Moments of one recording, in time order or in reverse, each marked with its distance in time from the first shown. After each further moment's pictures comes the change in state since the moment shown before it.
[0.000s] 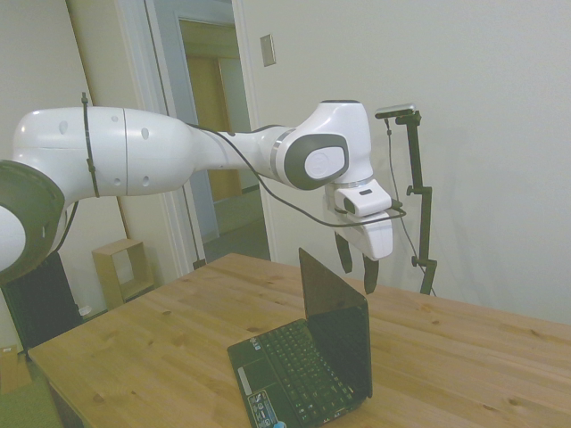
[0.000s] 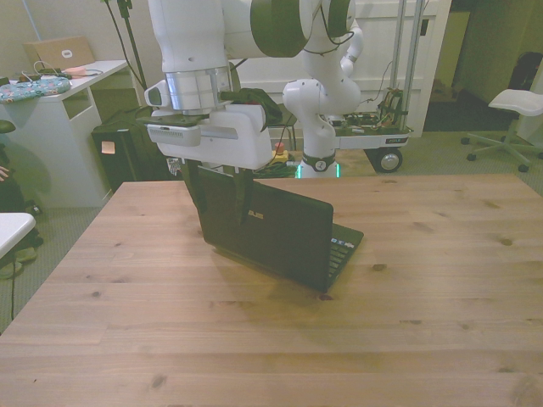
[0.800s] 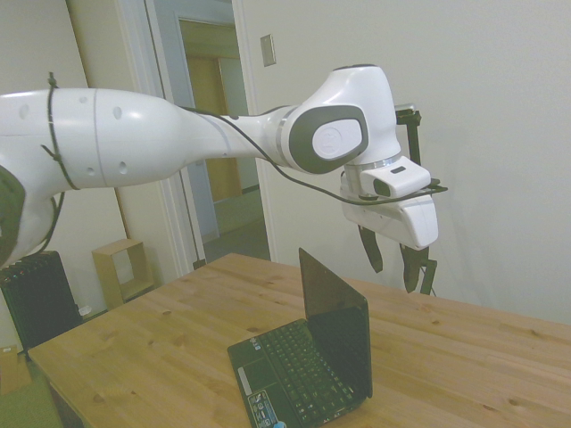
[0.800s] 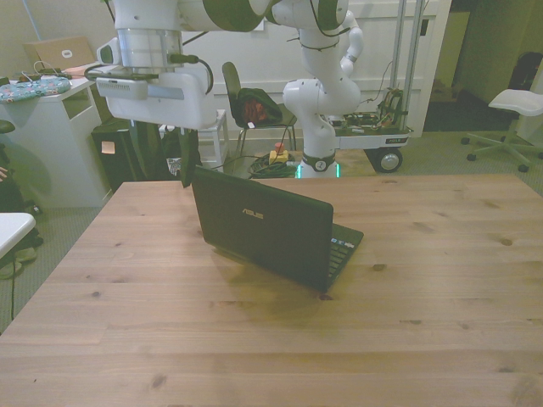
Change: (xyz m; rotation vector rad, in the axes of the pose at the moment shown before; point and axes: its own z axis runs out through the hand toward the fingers) arm 0.060 0.031 -0.041 0.017 0.110 -0.101
